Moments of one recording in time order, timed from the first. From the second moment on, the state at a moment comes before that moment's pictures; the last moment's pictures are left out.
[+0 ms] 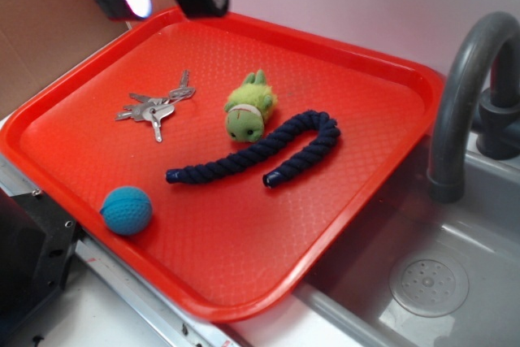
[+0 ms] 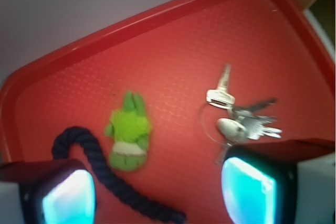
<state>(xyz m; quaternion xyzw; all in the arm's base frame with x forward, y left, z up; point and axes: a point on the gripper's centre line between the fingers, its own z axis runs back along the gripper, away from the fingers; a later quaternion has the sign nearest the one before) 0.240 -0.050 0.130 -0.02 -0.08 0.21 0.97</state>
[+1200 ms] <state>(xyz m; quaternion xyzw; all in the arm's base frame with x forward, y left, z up) 0.264 -0.061 0.021 0.01 -0.02 0.17 0.98</state>
